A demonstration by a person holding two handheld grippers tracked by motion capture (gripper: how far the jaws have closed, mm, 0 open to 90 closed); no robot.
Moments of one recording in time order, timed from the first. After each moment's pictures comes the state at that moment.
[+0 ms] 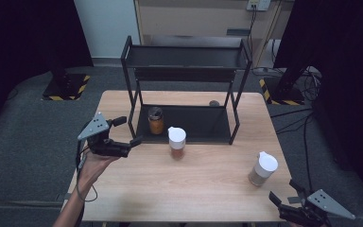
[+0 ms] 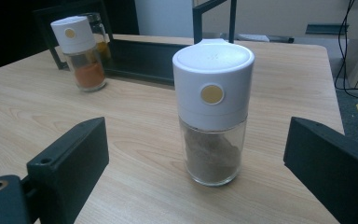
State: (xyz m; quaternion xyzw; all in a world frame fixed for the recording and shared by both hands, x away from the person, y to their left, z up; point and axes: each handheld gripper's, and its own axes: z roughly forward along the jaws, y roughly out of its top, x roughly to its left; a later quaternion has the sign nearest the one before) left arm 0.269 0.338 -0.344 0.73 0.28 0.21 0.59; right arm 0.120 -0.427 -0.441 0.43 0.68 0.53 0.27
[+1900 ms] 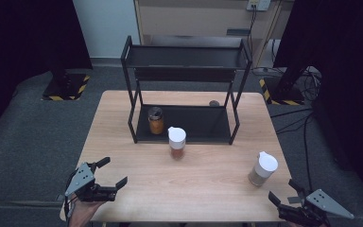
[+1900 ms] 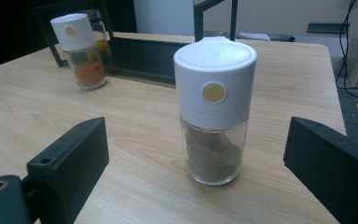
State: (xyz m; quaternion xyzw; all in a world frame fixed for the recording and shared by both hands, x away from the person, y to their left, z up) left arm 0.171 0.364 -0.447 0.71 0.33 0.25 0.57; right arm 0.122 -0.426 -0.441 0.43 0.68 0.53 0.27
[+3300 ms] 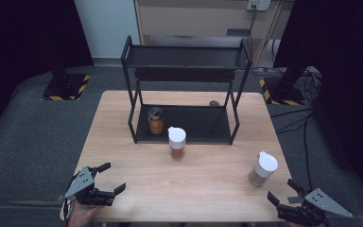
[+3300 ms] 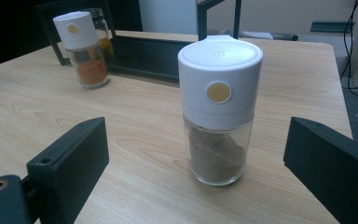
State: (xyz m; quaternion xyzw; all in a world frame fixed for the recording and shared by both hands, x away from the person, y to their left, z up) left arm 0.180 0.382 -0.468 0.73 0.31 0.22 0.57; right arm 0.124 -0.425 -0.441 0.43 0.69 0.53 0.26
